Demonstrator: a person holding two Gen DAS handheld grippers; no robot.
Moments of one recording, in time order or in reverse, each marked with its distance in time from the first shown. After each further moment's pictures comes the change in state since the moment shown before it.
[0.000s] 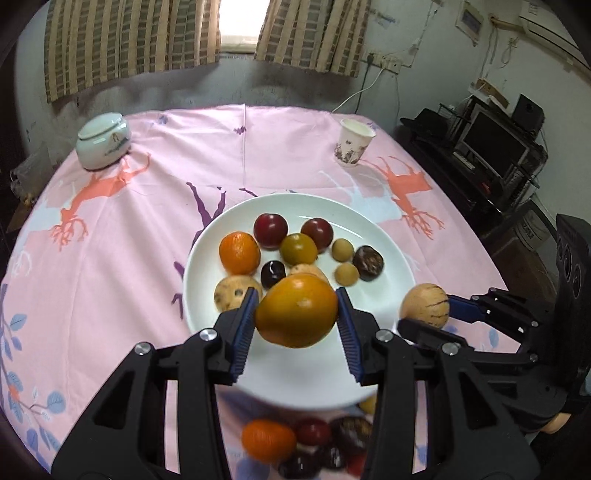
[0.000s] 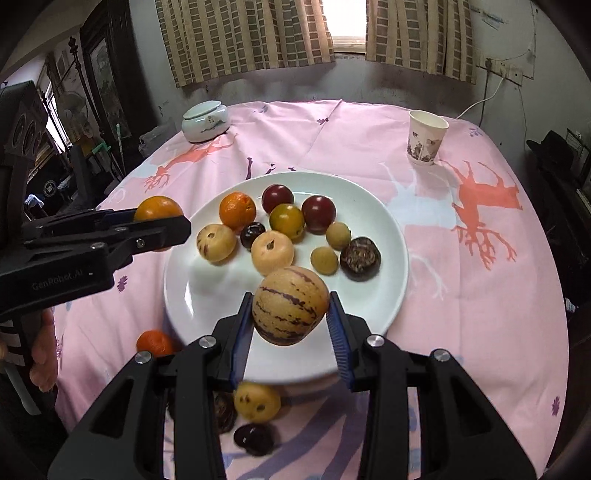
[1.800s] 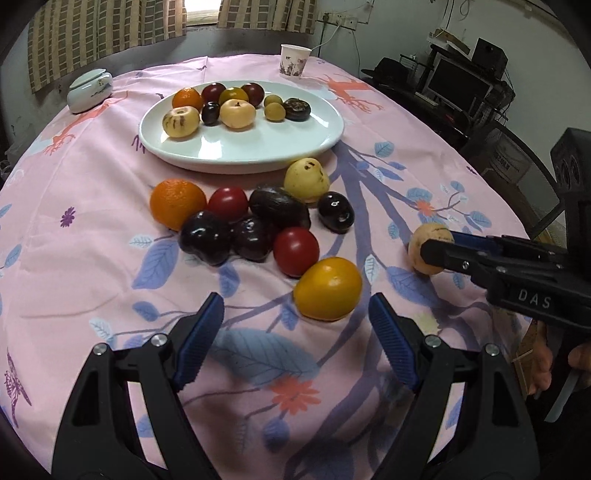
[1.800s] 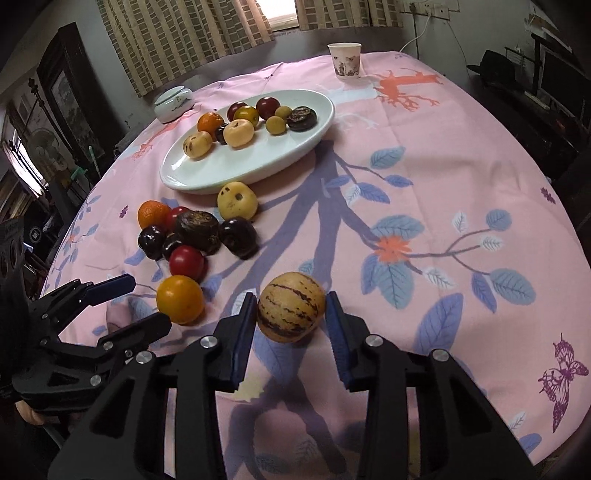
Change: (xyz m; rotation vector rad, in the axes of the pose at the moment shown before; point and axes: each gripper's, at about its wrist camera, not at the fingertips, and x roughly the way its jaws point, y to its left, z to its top) left arm -0.035 -0.058 -0.198 0.114 0.080 -0.049; right arm -0.071 -0.002 -0.176 0.253 0.034 -0.036
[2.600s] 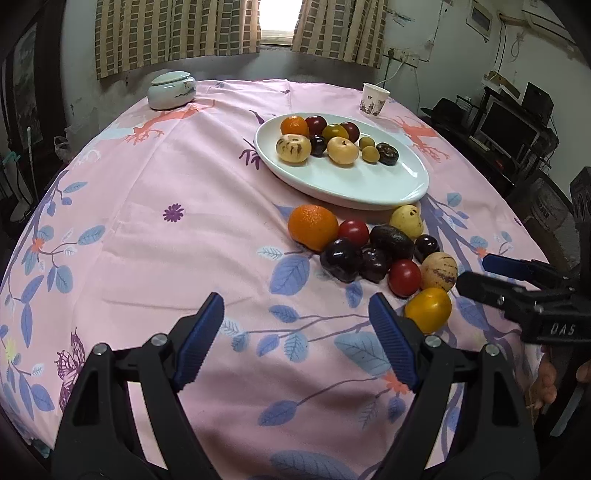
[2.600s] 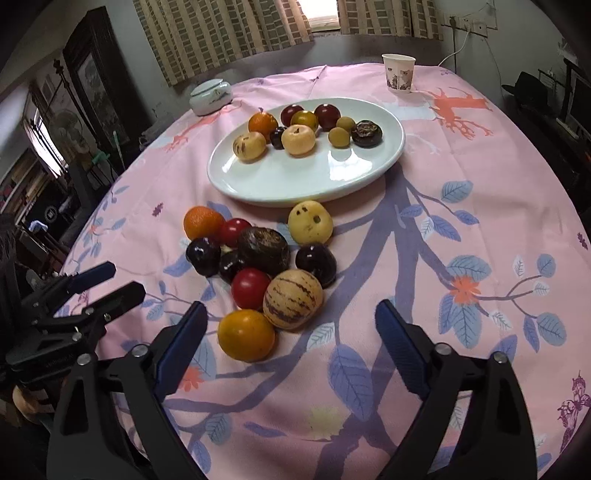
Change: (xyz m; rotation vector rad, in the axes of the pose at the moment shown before) left arm -0.053 0.069 -0.007 -0.147 -0.116 0.169; right arm 0.012 0.056 0.024 -0.087 -0.009 0.079
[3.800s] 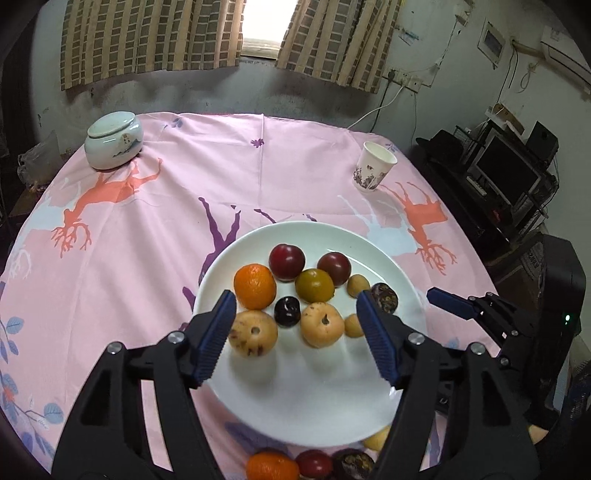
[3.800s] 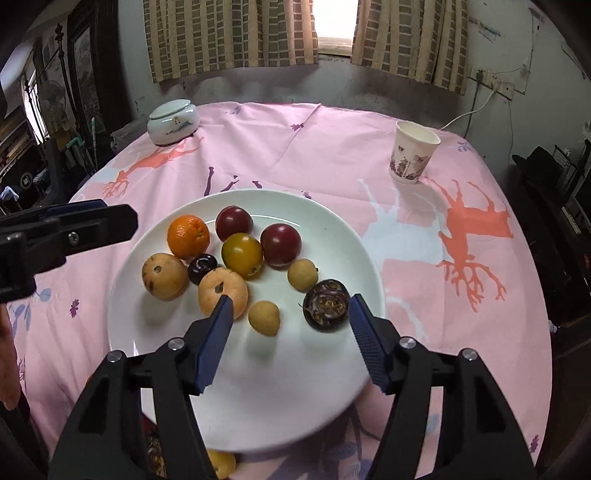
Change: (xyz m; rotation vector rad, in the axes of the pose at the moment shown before) left arm 0.086 -0.016 0.203 -0.045 -0.014 -0.104; right arm 0.073 -0.034 0.171 -0.189 -0.034 -0.151
